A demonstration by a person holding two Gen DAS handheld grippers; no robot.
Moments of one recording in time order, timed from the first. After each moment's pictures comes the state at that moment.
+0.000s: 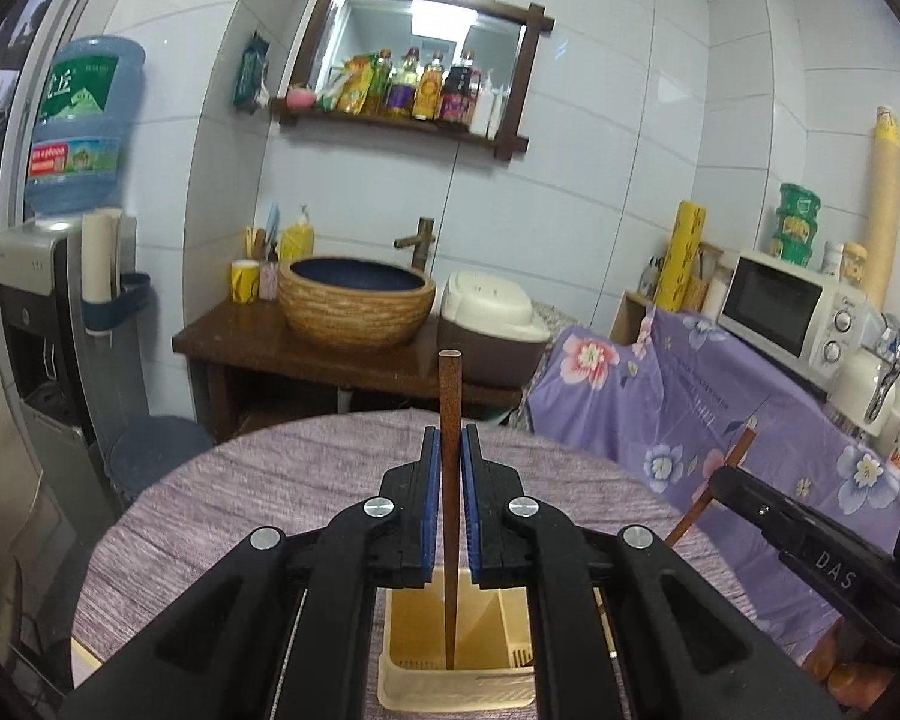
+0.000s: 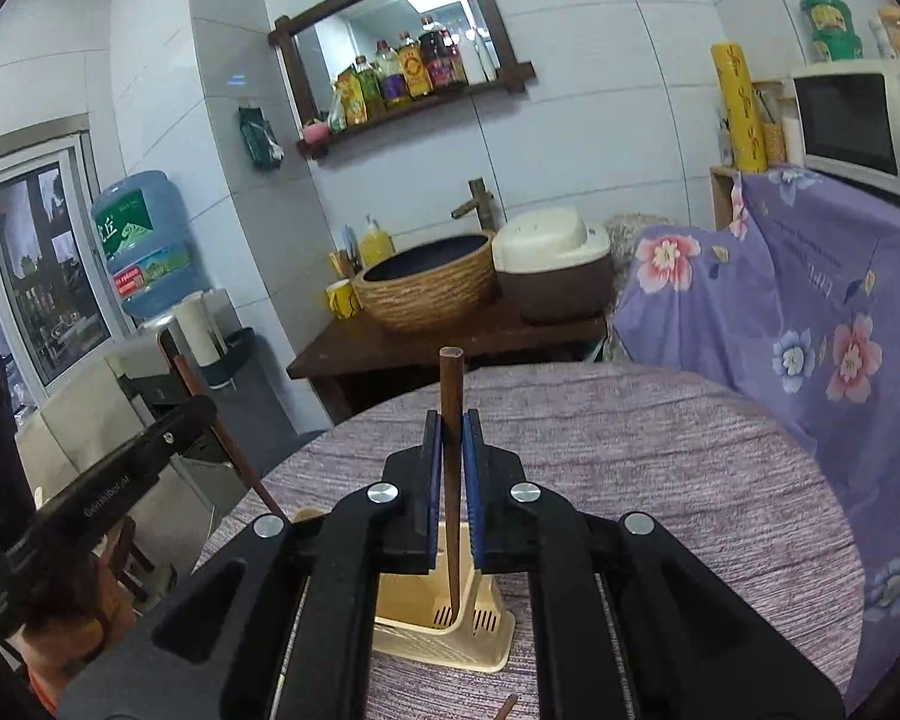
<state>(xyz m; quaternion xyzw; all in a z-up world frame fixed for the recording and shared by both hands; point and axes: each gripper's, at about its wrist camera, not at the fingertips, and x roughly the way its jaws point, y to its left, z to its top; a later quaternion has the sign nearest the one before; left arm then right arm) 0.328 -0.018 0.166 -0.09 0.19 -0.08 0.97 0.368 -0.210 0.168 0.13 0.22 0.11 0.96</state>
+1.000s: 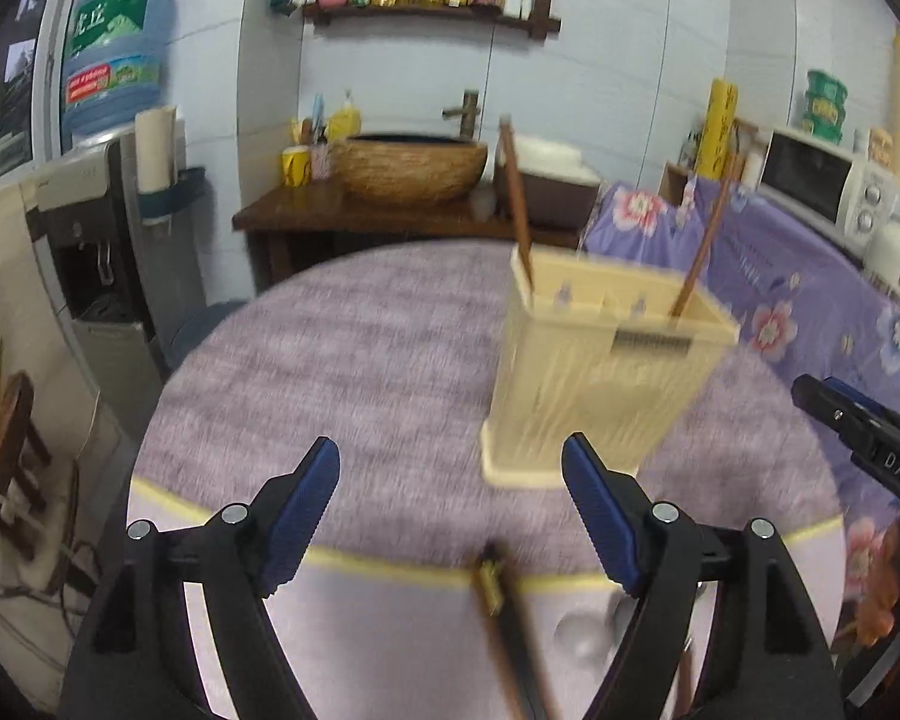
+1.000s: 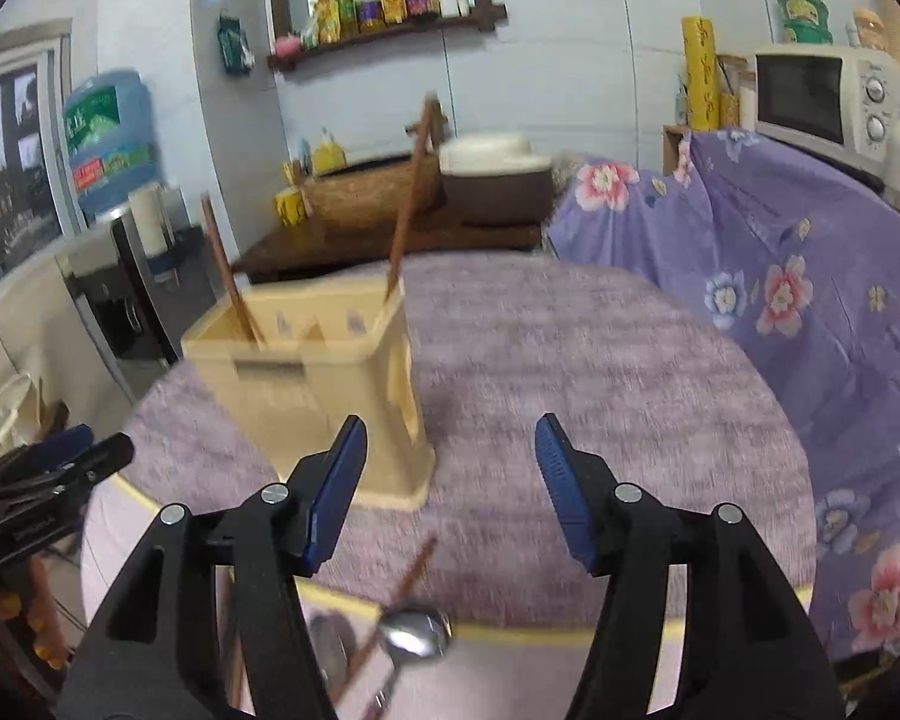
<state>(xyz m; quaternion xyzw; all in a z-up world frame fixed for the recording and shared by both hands) 0.242 0.017 0.062 -0.03 0.33 -0.04 0.94 0.280 -0.208 0.072 0.05 0.30 0.04 0.95</state>
